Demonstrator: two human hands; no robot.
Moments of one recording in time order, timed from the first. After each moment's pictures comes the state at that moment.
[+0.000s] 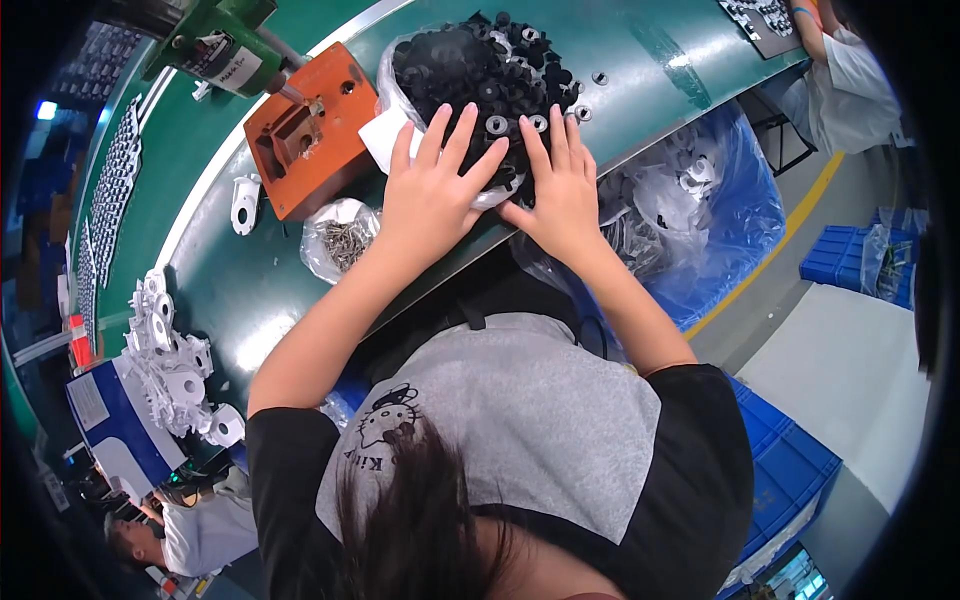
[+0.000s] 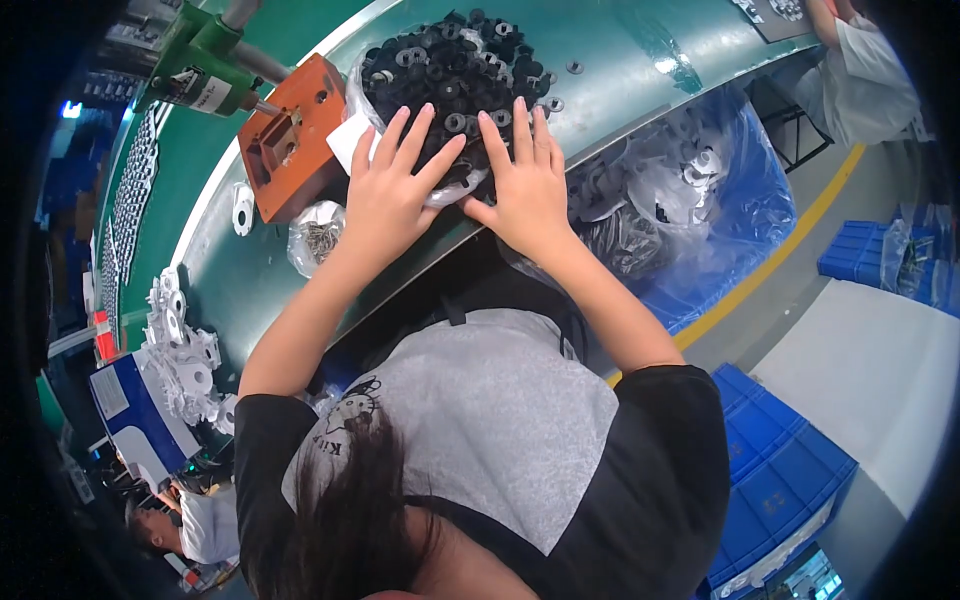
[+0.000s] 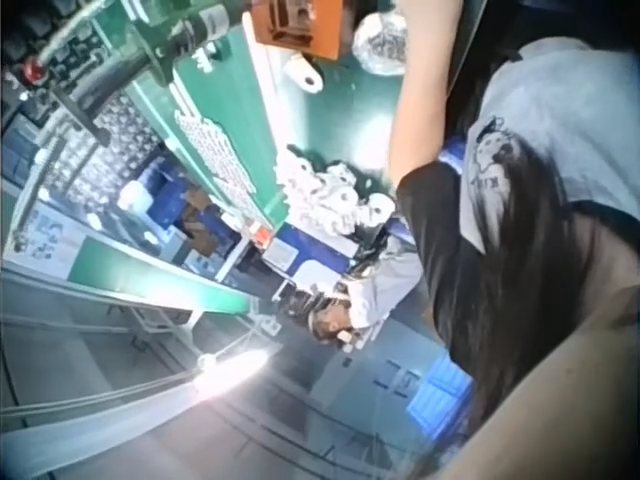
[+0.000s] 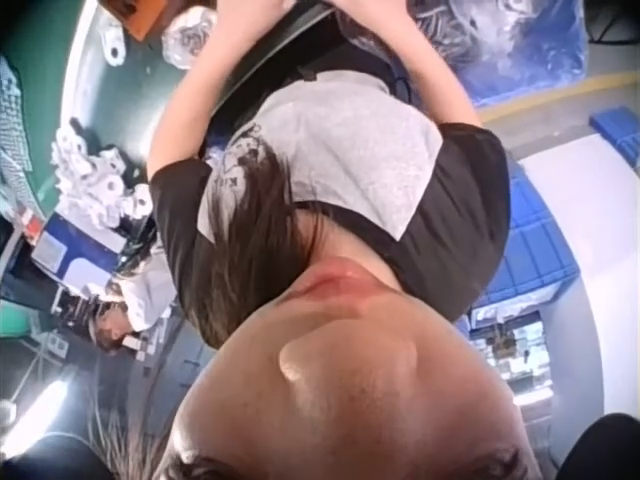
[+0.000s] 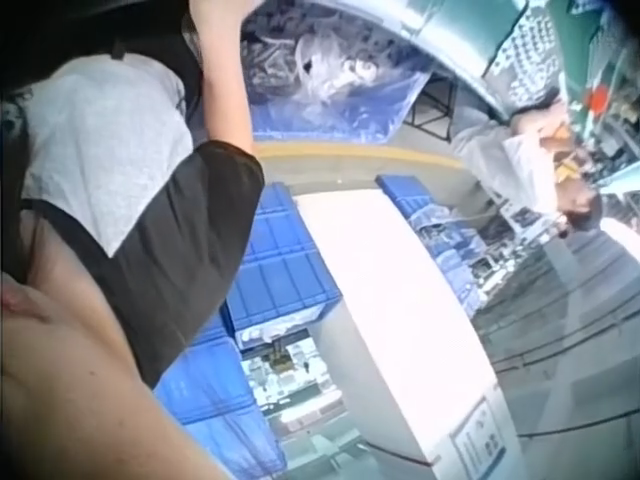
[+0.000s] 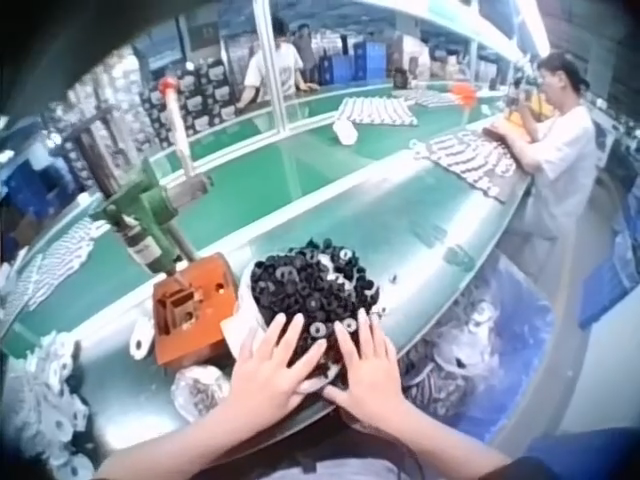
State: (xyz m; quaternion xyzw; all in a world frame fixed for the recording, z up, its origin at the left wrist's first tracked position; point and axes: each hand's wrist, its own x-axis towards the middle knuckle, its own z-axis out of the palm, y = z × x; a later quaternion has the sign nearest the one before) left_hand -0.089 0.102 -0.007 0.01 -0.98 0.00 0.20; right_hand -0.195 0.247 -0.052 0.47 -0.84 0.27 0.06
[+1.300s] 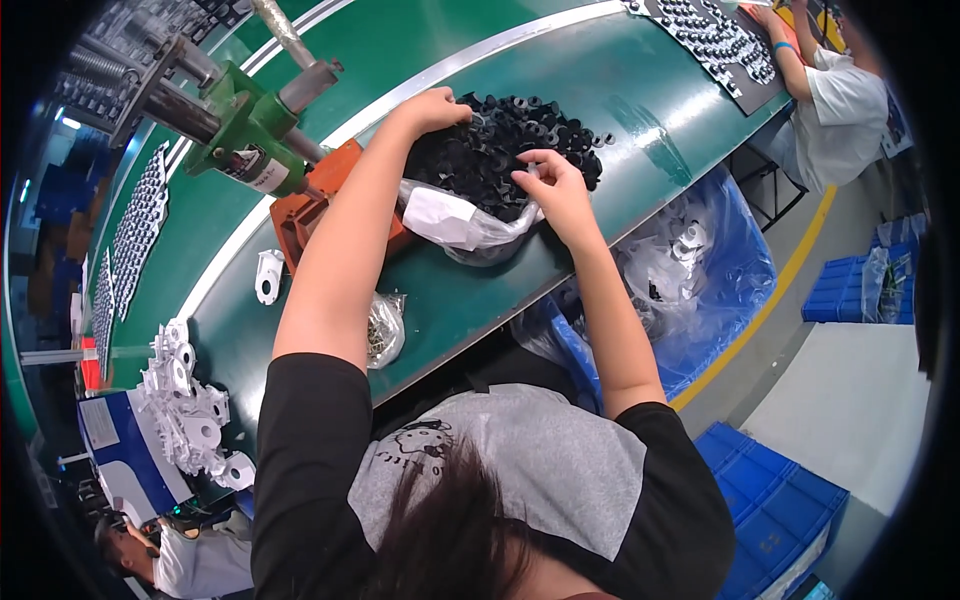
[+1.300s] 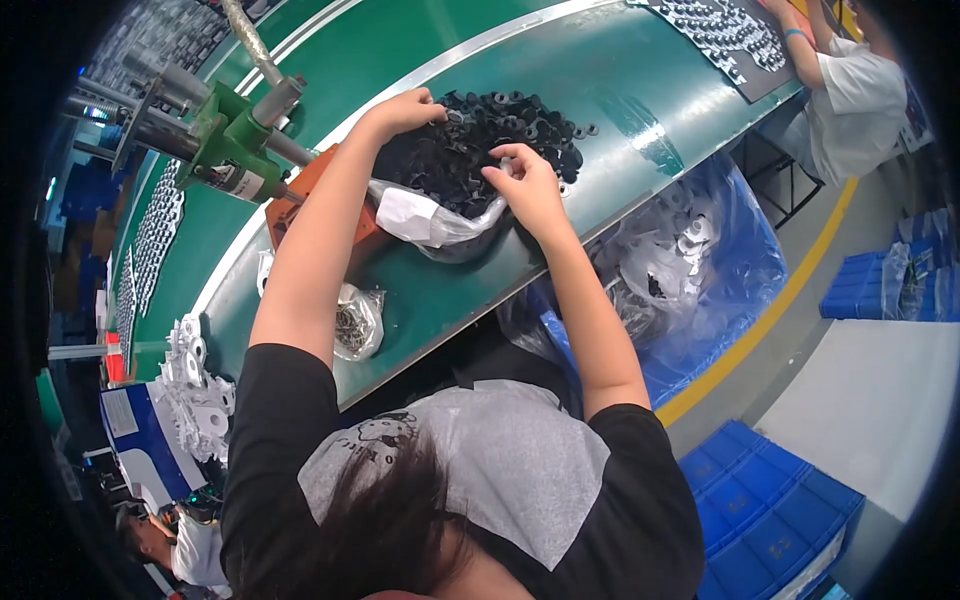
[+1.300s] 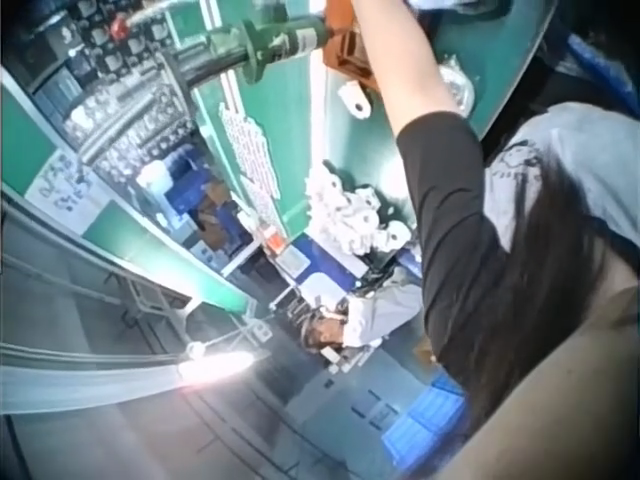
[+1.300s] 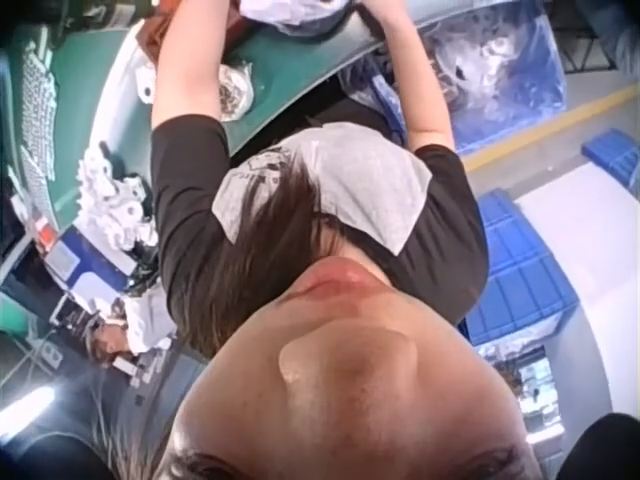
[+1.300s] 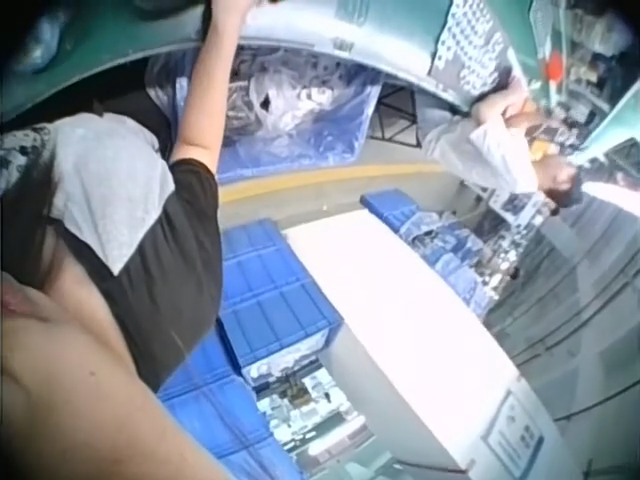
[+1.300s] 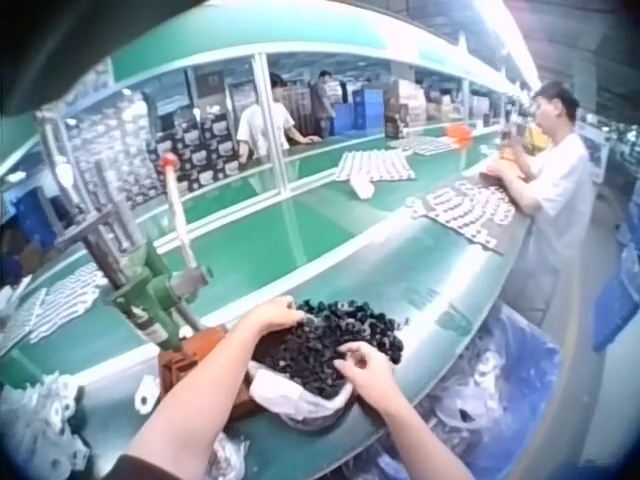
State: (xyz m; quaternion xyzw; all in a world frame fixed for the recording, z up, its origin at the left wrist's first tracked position) left_hand -0.284 -0.052 0.005 0.22 -0.93 -0.28 -0.08; right_hand -0.296 0.192 -0.047 0.28 -0.68 0.65 -0.18
